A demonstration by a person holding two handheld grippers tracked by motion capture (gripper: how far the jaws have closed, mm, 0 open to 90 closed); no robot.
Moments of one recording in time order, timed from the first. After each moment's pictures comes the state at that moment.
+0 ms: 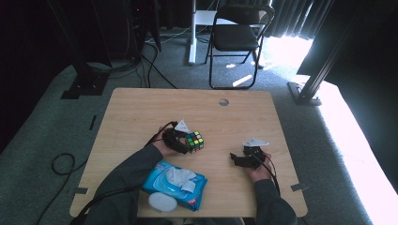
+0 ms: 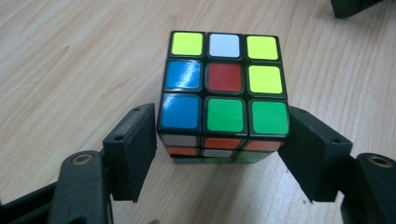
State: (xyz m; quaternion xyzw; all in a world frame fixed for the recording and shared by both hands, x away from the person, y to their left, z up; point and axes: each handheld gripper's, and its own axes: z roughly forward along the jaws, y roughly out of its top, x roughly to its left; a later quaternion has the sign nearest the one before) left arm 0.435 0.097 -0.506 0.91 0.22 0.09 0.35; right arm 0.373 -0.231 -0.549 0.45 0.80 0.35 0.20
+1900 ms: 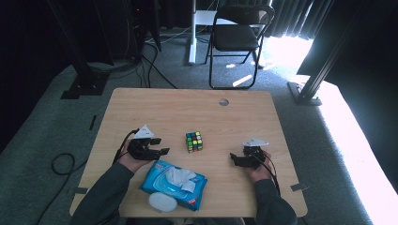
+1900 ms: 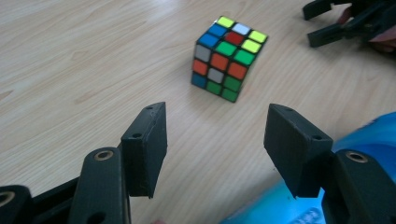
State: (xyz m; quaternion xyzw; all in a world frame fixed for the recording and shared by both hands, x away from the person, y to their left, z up) left arm 0.361 0.190 -0.468 0.84 0.33 0.11 0.42; right arm 0.373 -0.231 -0.549 0.45 0.80 0.35 0.19
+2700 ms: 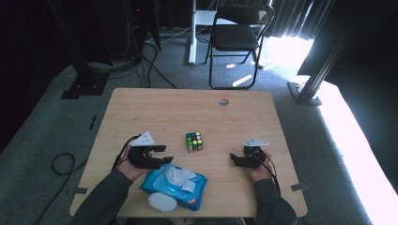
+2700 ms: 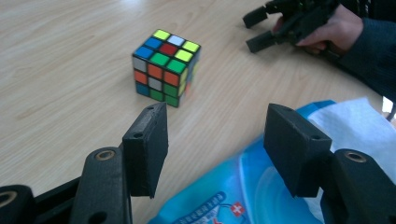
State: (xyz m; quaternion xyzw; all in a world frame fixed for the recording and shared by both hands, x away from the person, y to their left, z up) left arm 0.330 0.181 -0.454 0.85 0.28 0.07 0.44; right arm 0.373 -0.231 -0.549 0.45 0.80 0.35 0.19
